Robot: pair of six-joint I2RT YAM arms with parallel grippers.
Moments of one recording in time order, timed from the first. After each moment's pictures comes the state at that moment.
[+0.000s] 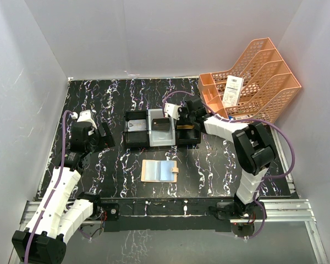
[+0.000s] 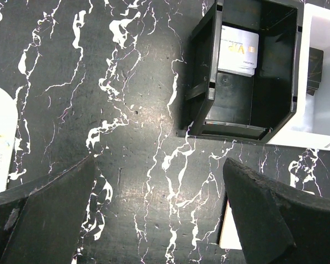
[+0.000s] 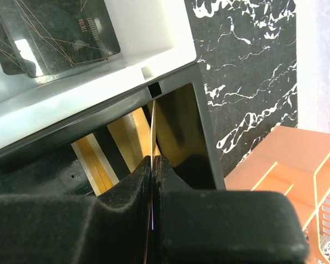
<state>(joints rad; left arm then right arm) -0.18 0.81 0.75 -0.62 -0.14 -0.38 0.48 1.81 1.14 0.00 -0.10 -0.94</state>
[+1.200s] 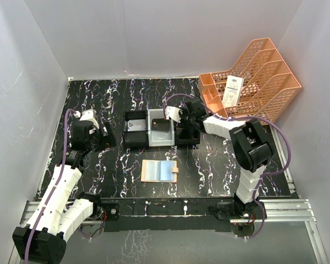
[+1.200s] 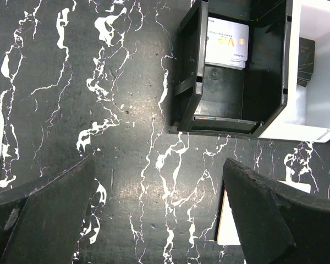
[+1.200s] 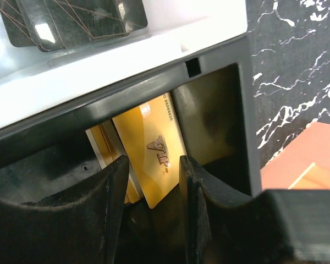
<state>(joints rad) -0.18 0.83 0.75 -0.60 -0.10 -0.36 0.46 1.88 1.15 -0.06 -0.12 -0.95</state>
